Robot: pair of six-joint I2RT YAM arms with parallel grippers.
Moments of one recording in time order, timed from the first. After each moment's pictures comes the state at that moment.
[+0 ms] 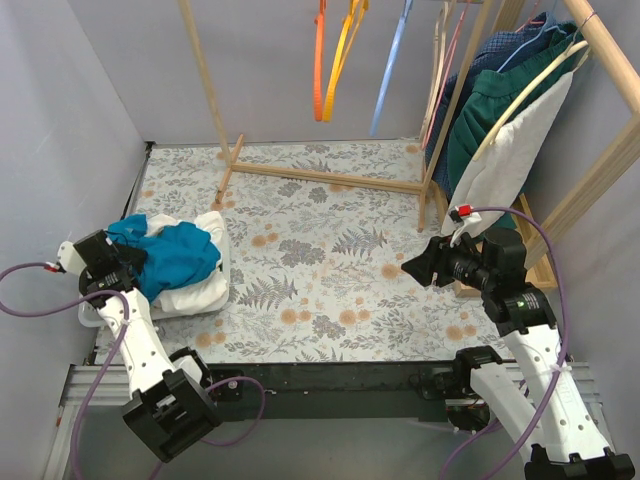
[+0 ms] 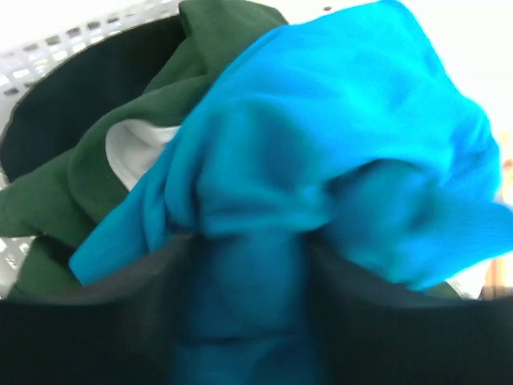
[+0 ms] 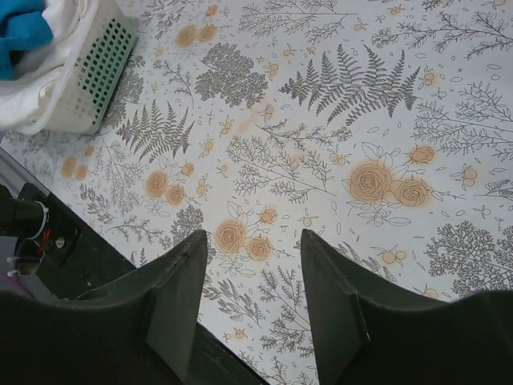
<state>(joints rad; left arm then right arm) 0.60 0.91 0.77 -0.58 -0.12 -0.73 0.21 0.64 0.72 -0.55 -0.54 0.23</state>
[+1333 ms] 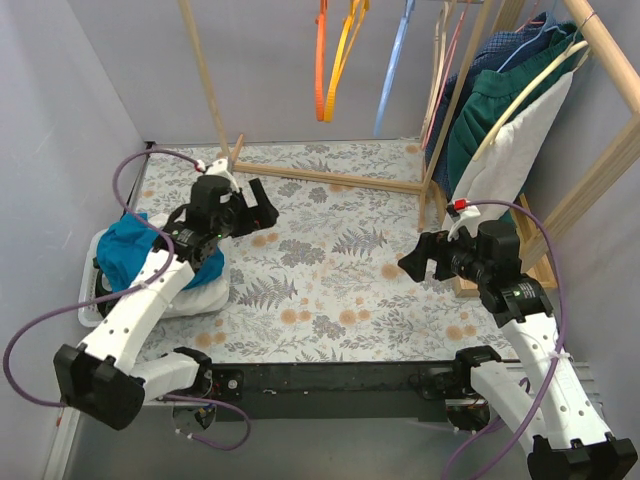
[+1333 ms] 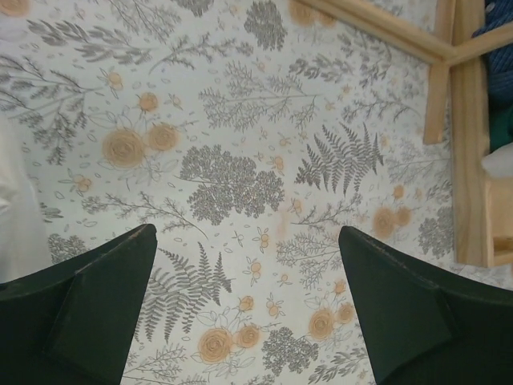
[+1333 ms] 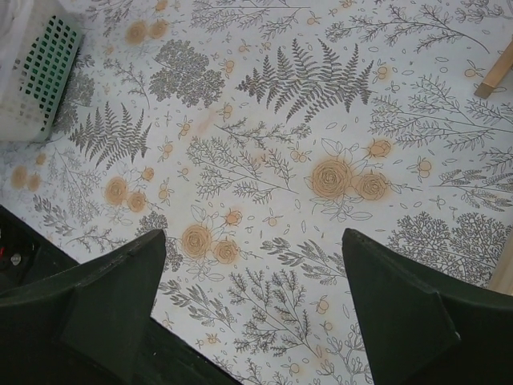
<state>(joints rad) -0.37 1.12 1.08 -0.51 -0.03 -0.56 0.23 0.71 0.76 -0.57 -0.42 0.19</state>
